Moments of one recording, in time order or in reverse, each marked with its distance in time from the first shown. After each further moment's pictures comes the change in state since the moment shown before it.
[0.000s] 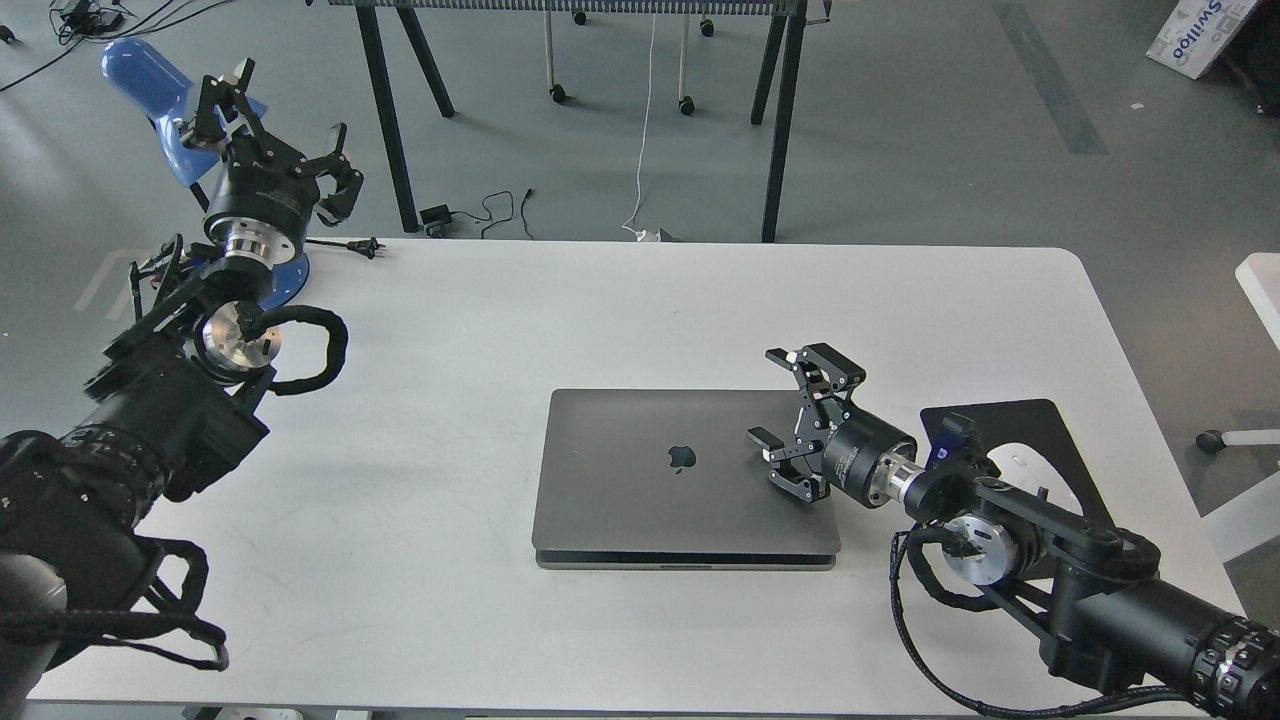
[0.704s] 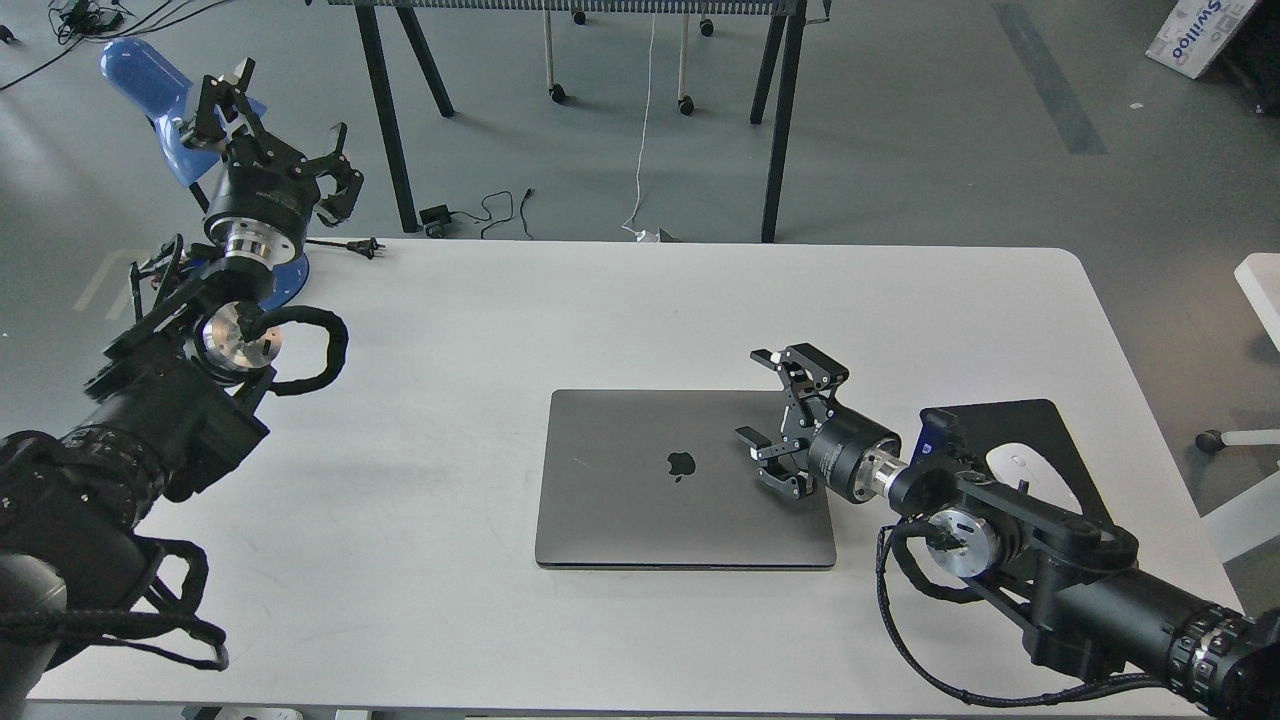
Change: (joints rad) left arm 0.000 0.000 0.000 0.000 0.000 0.000 0.000; right arm 0.031 -0.013 0.079 0.019 0.004 0.007 0.005
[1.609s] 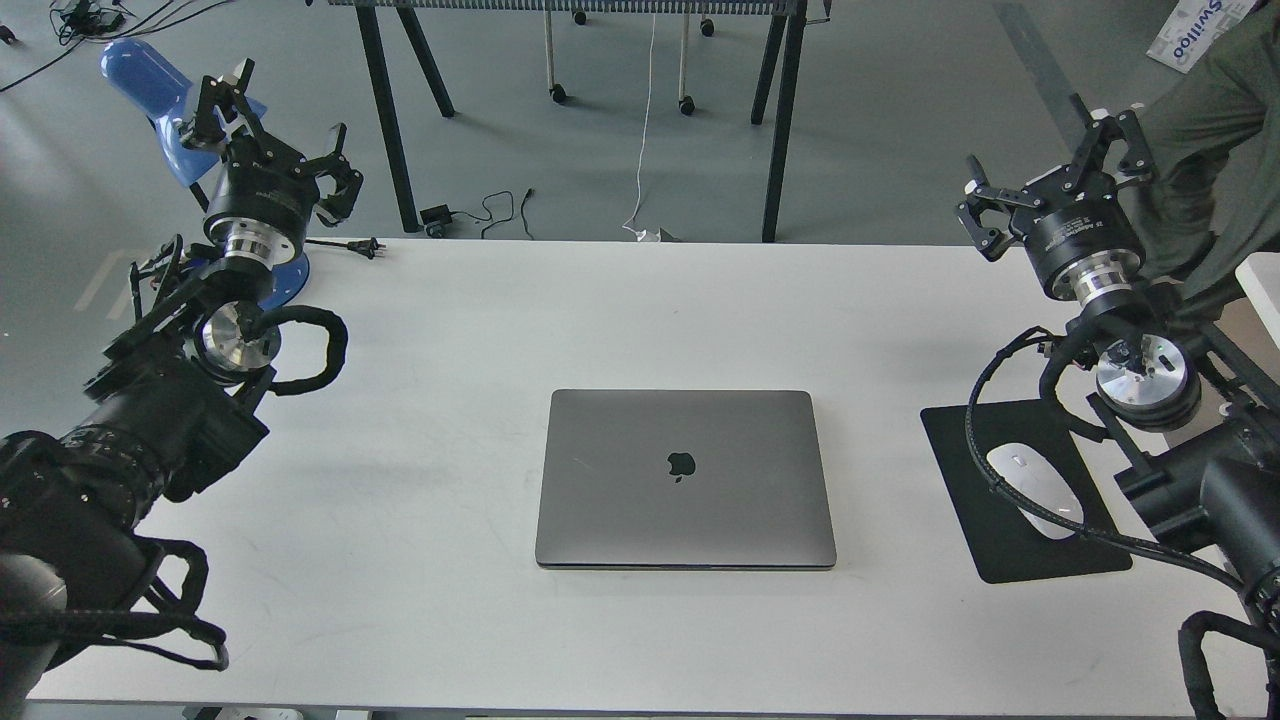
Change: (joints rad) left arm 0.000 0.000 0.000 0.000 -0.002 0.000 0.000; right arm 0.050 -0.055 0.600 -0.101 0.286 0.016 -0.032
